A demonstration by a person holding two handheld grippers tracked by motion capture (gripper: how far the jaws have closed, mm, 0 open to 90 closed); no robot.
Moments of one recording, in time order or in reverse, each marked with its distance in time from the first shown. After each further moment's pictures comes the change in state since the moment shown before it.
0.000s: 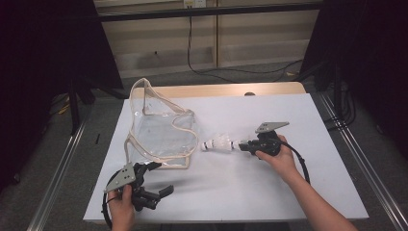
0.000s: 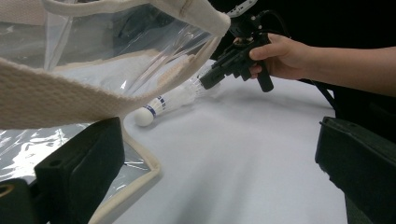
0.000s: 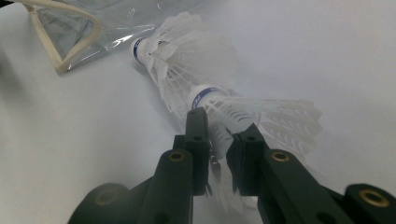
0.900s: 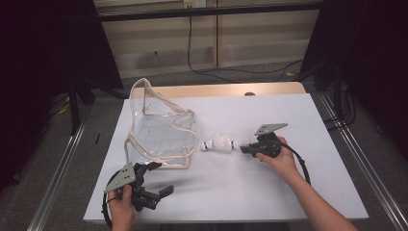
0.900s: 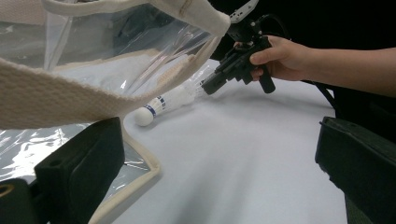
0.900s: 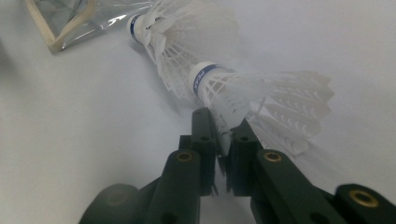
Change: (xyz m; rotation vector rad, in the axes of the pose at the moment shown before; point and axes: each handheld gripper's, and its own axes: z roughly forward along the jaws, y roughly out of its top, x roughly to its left) left arm 0.000 0.000 0.000 0.001 0.000 -0.001; right arm -0.001 -0.005 0.002 0.054 0.003 -0.016
